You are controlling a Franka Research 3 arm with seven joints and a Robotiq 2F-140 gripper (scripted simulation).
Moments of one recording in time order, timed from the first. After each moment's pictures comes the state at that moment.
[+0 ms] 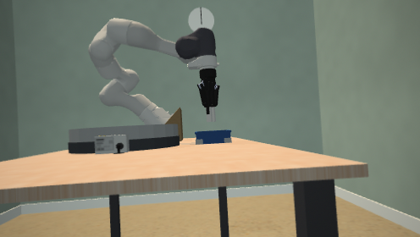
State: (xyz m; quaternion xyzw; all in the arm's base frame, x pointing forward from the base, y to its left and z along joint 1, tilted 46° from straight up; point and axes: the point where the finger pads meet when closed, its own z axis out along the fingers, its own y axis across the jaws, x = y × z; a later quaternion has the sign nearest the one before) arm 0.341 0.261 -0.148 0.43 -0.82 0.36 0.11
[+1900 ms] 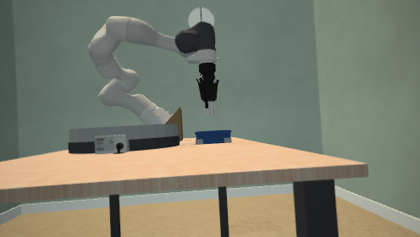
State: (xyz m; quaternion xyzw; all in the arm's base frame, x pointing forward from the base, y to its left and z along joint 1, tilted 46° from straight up) arm 0.337 0.276 -0.127 0.43 -0.82 0.37 0.12
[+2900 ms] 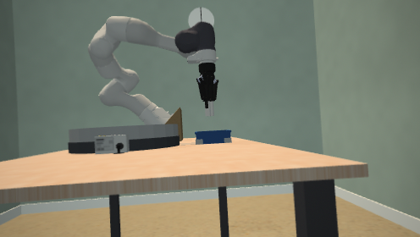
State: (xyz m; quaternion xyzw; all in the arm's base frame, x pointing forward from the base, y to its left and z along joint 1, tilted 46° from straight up) arm 0.336 0.276 -0.126 0.43 -0.82 0.37 0.12
